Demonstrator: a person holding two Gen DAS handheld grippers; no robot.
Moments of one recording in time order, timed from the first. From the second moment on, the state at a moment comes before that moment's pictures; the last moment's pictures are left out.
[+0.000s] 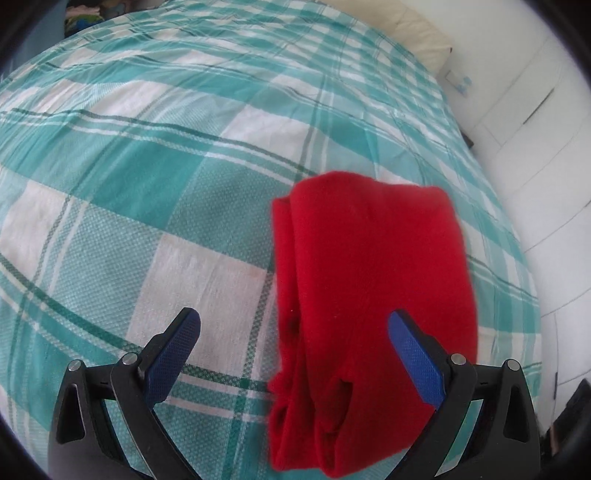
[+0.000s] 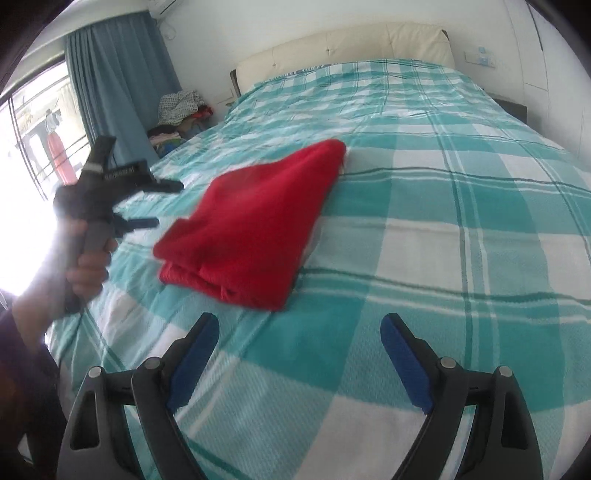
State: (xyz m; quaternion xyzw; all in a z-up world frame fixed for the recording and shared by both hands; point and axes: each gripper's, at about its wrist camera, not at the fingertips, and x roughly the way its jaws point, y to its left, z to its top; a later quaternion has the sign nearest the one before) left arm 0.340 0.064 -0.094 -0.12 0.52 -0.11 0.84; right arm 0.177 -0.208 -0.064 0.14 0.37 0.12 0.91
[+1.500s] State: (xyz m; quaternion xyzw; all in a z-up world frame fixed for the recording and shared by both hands) left arm 0.195 0.063 -0.028 0.03 0.34 -0.03 0.94; right arm 0.213 -0.189 -0.071 0.05 0.42 0.08 0.90
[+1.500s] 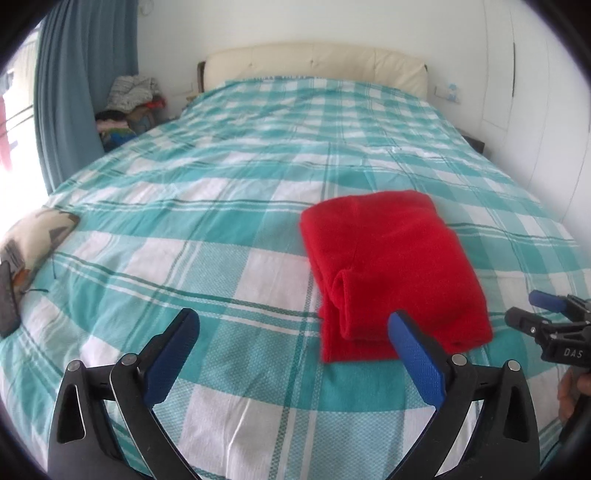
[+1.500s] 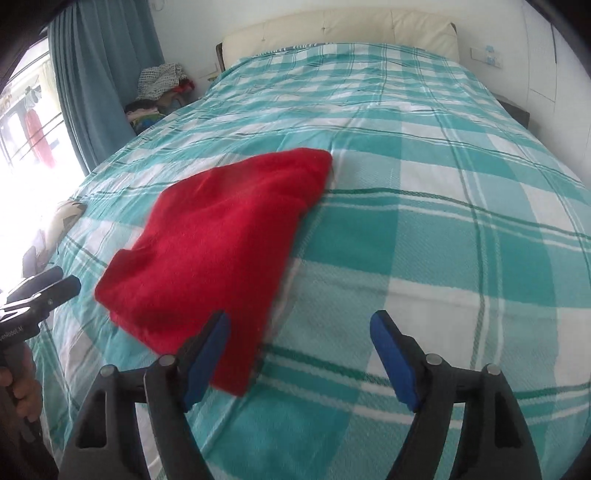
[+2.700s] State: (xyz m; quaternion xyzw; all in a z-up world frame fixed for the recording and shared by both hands) left arm 0.081 0.031 0.019 0.07 0.34 0.01 0.94; right arm 0.059 -0.133 0.011 -0.05 0.37 0.06 0.92
